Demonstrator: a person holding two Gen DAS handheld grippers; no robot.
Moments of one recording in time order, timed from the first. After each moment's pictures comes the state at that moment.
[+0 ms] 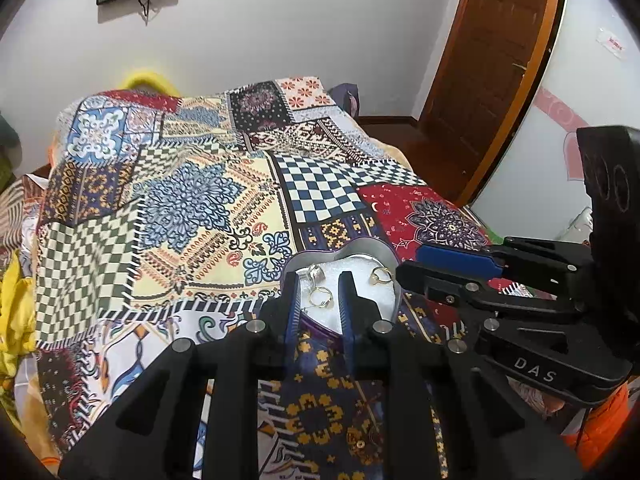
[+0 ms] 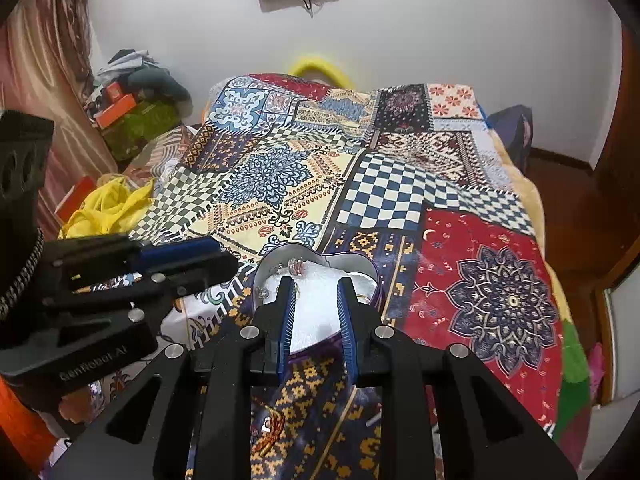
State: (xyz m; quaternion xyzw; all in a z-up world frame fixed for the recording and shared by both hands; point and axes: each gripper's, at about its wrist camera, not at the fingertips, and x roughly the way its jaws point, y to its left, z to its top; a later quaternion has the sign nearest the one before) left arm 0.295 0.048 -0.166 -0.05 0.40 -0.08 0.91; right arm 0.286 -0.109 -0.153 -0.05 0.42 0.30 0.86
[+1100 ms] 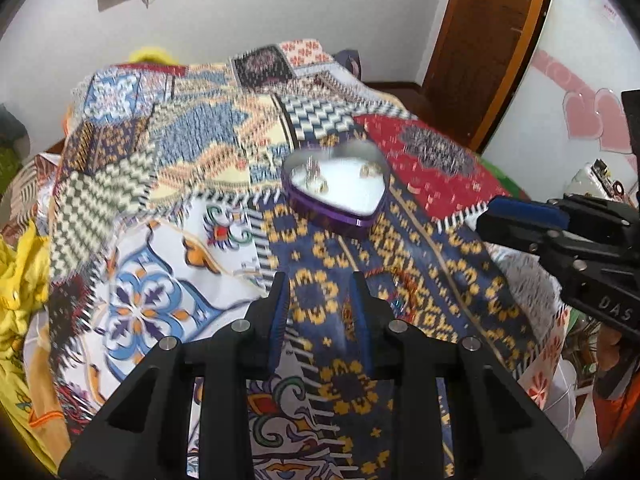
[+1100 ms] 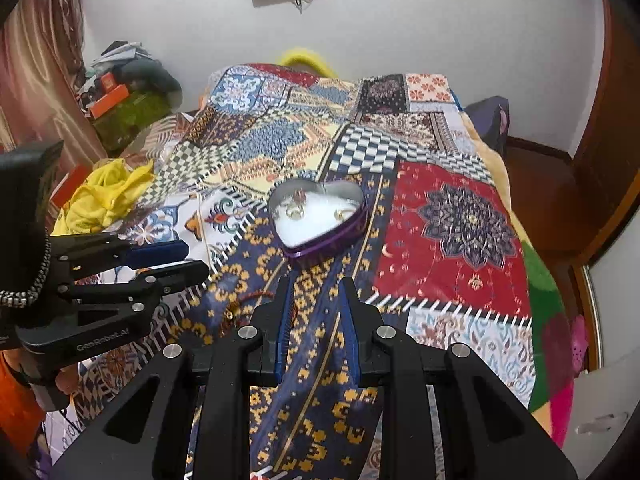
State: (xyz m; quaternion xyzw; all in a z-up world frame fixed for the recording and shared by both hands) left arm 0.225 0.041 -0.196 -0.03 0.46 -0.08 0.89; right arm 0.218 -0.139 -0.155 -0.06 0.43 0.26 0.86
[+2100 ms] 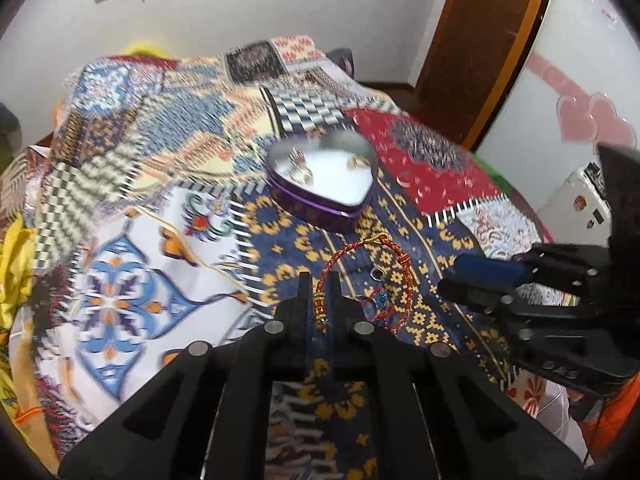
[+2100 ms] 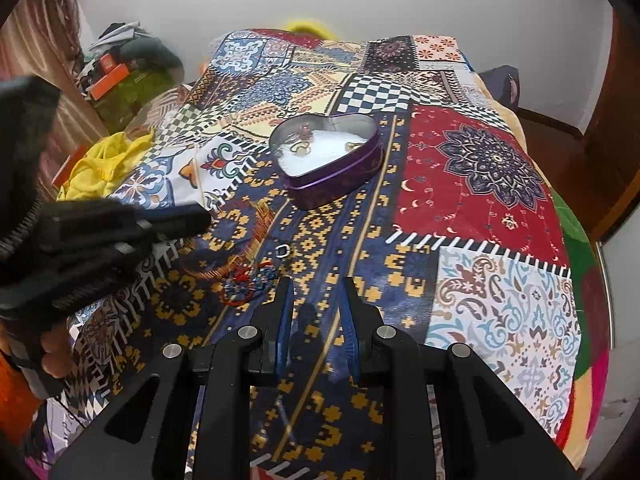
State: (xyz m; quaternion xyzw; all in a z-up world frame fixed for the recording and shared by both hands) left arm 0.218 0.037 -0.196 -0.04 0.44 -0.09 0.89; right arm 0.205 -0.138 -0.192 -0.06 0.48 0.27 0.83
